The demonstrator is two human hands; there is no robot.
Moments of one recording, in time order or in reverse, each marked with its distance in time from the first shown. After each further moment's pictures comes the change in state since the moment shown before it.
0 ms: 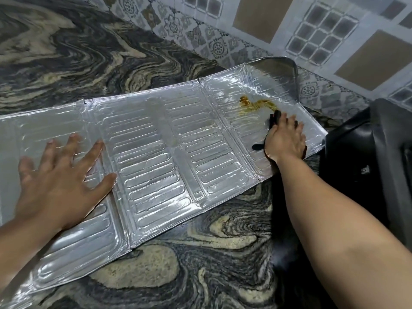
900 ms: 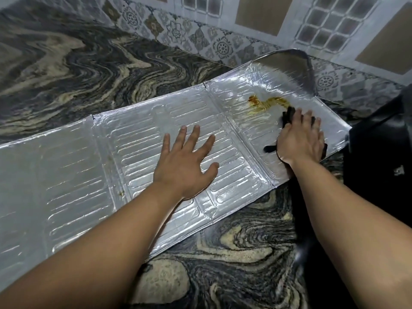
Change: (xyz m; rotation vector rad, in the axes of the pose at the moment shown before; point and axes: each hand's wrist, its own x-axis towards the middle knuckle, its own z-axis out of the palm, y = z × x) left_hand 0.049 0.191 -0.016 -0.057 -0.098 0.371; right_hand 0.004 0.002 0.016 0.025 0.086 0.008
